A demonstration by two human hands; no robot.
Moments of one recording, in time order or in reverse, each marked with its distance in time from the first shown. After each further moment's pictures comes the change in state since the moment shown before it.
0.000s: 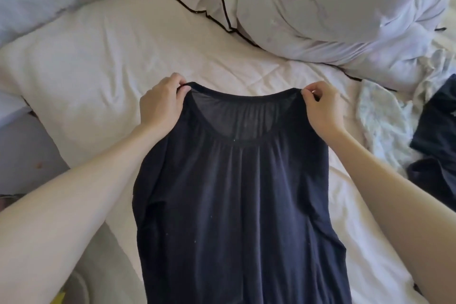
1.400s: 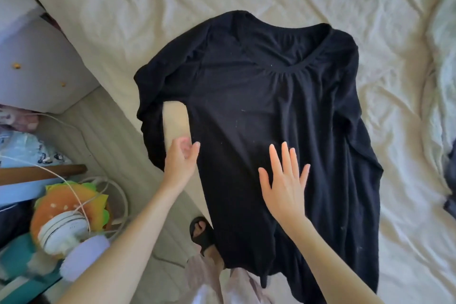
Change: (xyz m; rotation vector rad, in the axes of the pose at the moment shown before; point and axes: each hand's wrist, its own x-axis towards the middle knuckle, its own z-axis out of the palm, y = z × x) left_hand -0.275 -0.080 0.026 -0.482 -0.412 -0.756; right_hand -0.326 0.063 0.112 -0.517 -0.426 -0.025
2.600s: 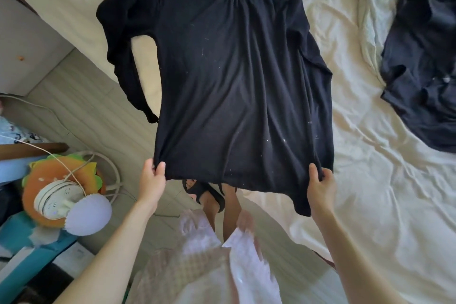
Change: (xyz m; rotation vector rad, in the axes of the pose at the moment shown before) left_hand -0.151 -0.136 -0.021 -0.048 -0.087 -0.158; right_hand -0.209 0.105 -0.004 0.720 0.224 0.905
